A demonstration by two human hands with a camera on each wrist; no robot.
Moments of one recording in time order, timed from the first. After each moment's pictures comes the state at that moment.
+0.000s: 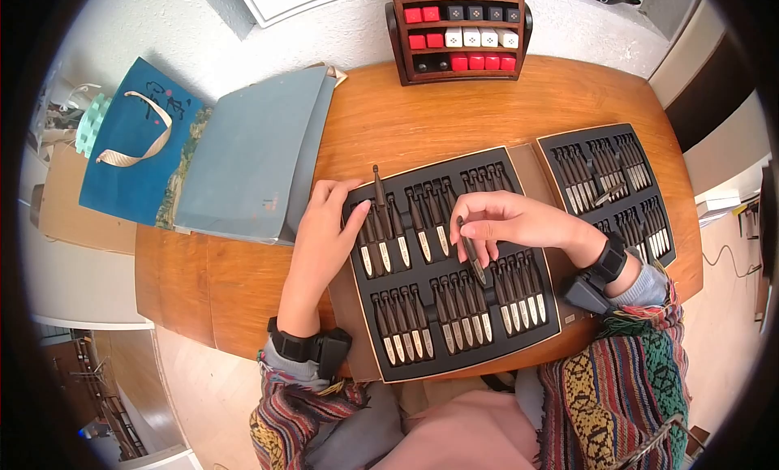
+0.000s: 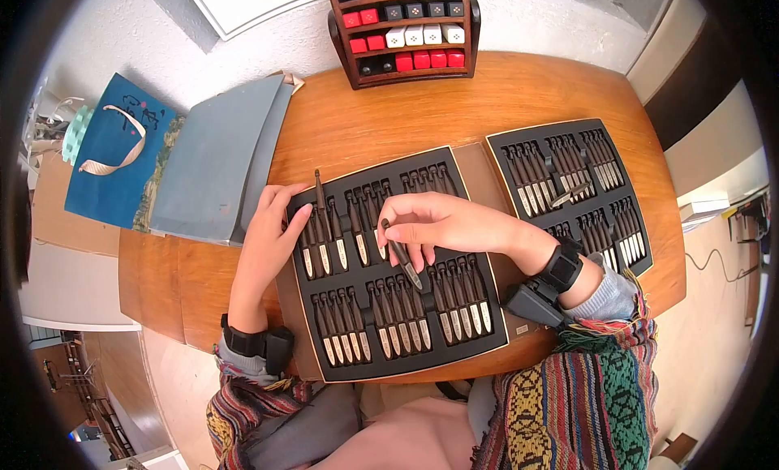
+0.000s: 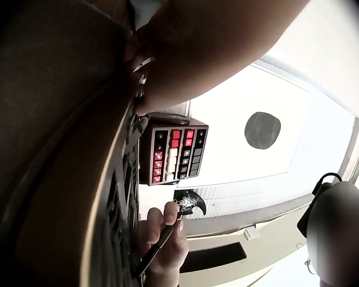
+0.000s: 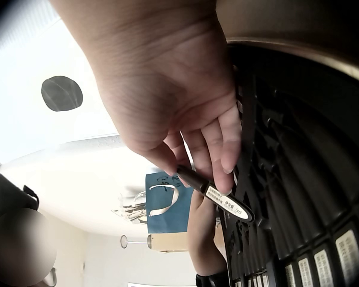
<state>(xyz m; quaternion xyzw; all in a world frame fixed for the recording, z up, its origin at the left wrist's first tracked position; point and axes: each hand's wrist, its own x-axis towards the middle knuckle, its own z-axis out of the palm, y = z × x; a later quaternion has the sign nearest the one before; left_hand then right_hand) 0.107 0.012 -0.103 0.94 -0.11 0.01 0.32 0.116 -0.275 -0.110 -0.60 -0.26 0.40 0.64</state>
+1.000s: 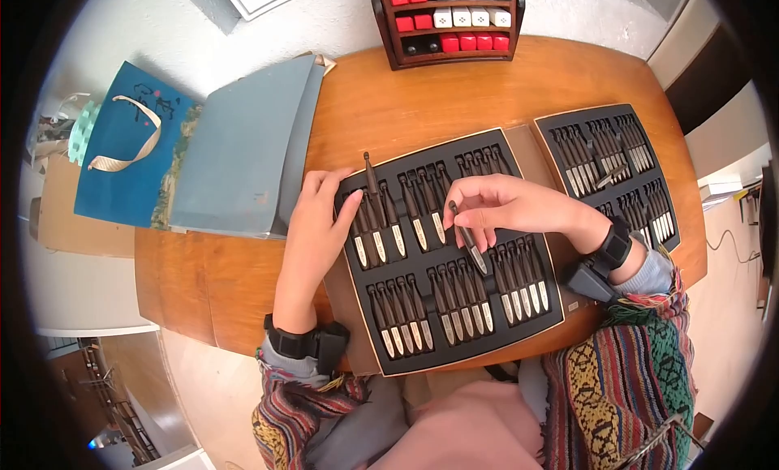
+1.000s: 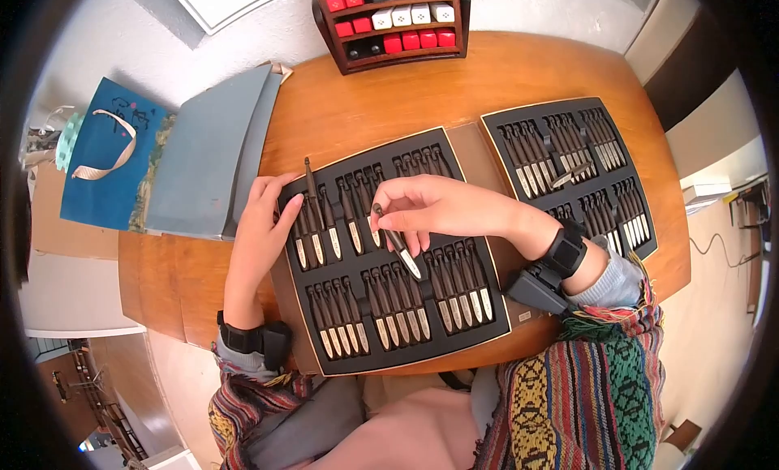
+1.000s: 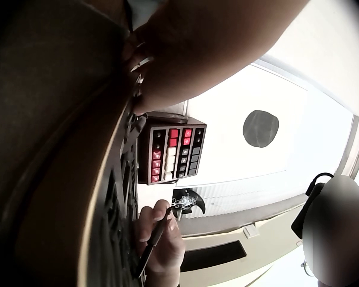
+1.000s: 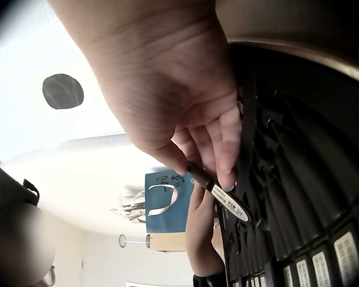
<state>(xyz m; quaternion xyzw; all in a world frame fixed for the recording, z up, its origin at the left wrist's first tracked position) 0.107 0.012 -0.107 0.94 -0.12 0.03 0.32 0.116 -0.275 -0.117 -0.59 -0.24 0.41 0.65</state>
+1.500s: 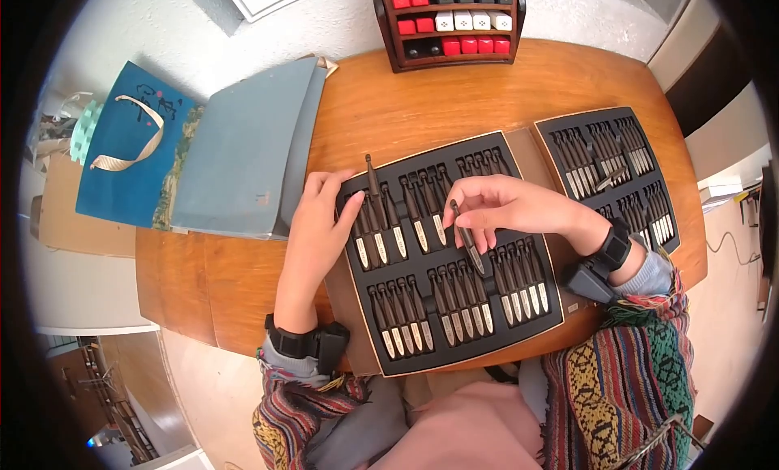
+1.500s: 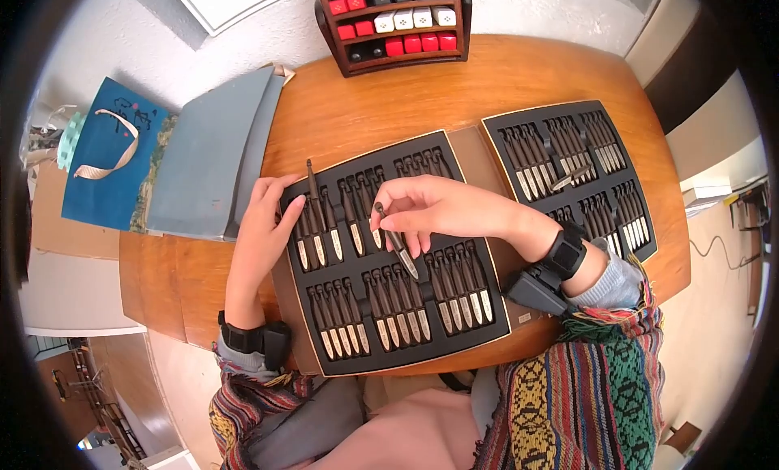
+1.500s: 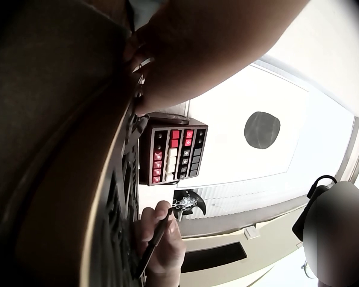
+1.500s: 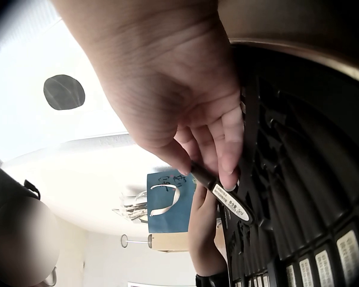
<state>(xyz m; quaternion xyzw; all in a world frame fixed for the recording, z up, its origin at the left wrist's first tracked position) 0.107 0.011 -0.103 0.94 -0.12 0.02 0.32 0.118 -0.275 -0.116 -0.58 -0.23 0.42 0.66</state>
